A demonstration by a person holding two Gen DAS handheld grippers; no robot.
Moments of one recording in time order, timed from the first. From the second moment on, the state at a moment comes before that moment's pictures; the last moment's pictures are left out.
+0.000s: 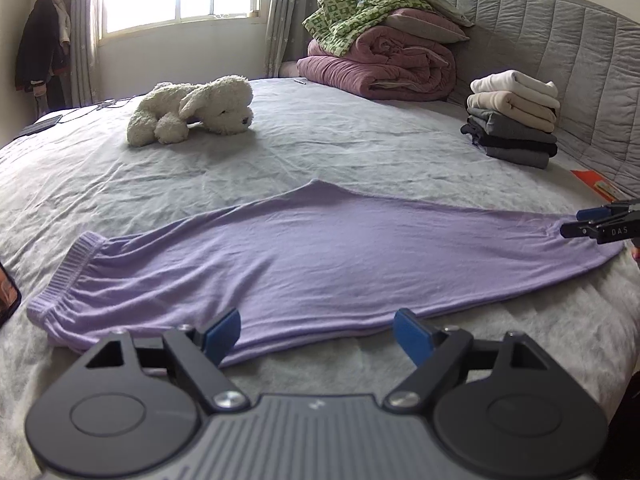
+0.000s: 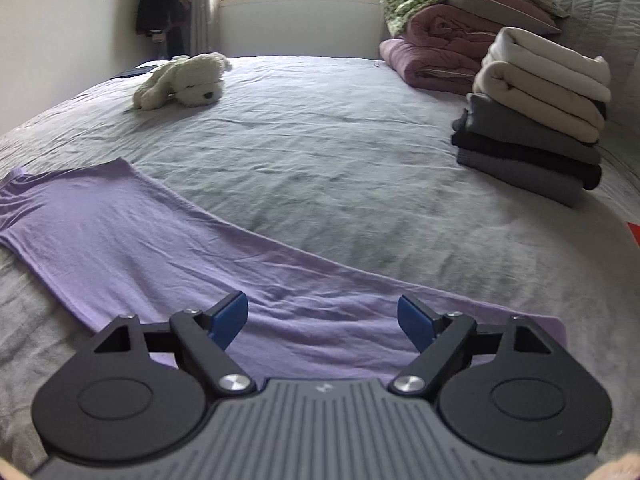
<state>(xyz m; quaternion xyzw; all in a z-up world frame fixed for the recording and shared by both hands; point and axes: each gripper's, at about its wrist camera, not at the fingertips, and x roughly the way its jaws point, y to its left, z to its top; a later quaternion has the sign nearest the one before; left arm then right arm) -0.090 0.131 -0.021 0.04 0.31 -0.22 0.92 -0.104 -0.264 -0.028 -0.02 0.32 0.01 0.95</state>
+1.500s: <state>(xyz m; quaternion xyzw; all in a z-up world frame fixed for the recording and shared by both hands) -0.036 0.045 -0.019 -0.07 0.42 -0.21 0.88 -0.105 -0.374 -0.035 0.11 0.42 -0.20 0.88</state>
